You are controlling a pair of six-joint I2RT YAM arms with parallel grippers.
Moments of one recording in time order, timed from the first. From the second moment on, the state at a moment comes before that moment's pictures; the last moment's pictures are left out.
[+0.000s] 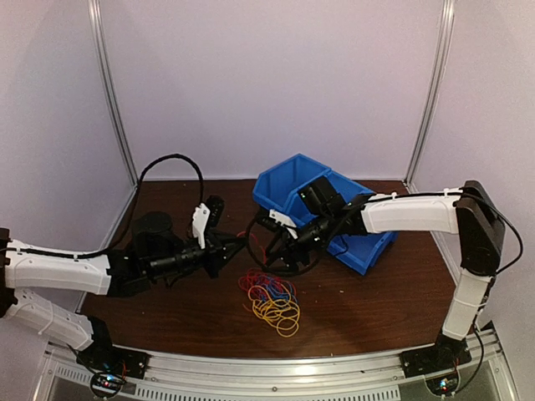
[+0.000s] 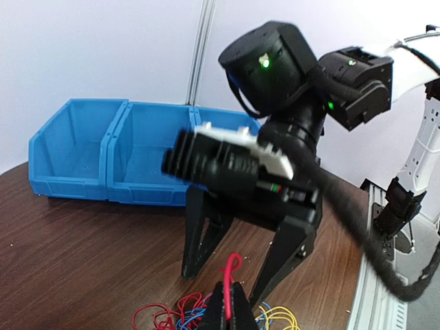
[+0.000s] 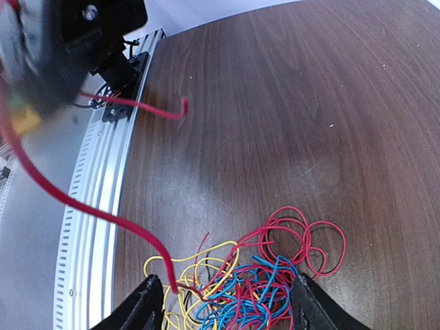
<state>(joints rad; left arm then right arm) -0.98 1.22 0.59 0.48 0.06 -0.21 0.80 1.82 1.29 -0.27 -0.74 -0.26</state>
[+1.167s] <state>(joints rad) -0.98 0.91 0.97 -0.05 -0.24 -0.08 0.84 2.03 1.26 -0.12 -0.65 -0.20</state>
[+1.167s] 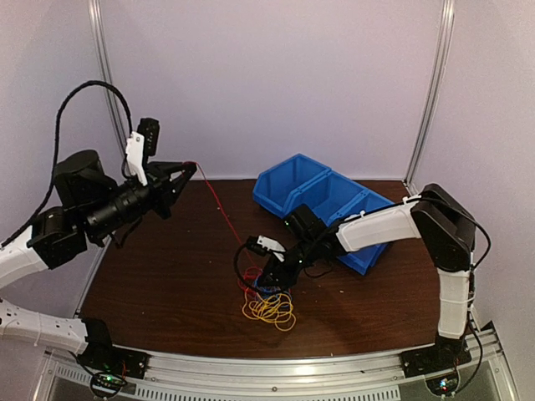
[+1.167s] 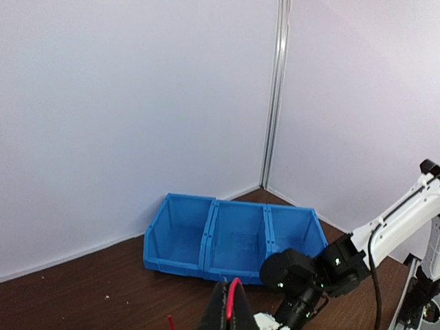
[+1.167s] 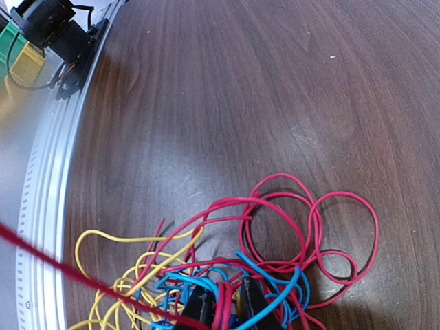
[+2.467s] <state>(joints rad) -0.97 0.89 0.95 -0.12 -0.31 -0.09 0.74 1.85 1.36 -0.50 -0.64 -0.52</state>
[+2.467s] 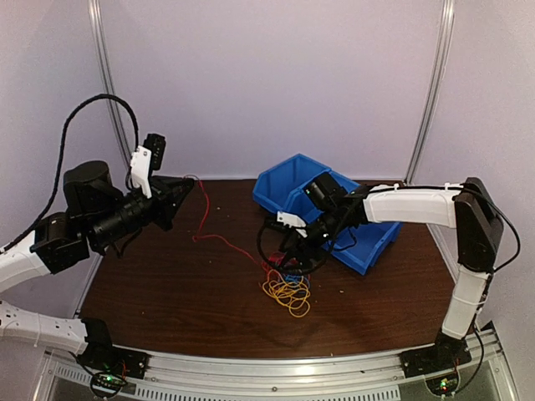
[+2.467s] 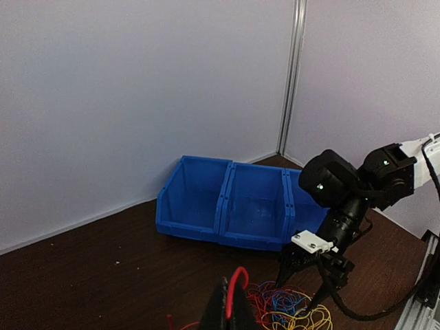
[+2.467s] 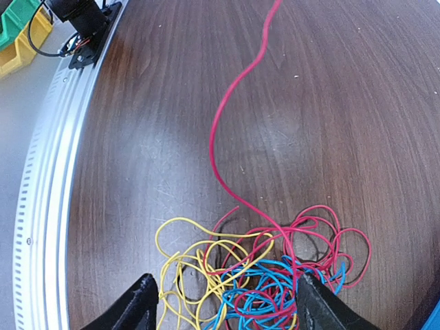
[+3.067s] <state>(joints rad) -0.97 0.81 0.87 -0.10 -0.28 -0.21 0.86 2.03 1.56 -0.53 -0.45 -0.52</state>
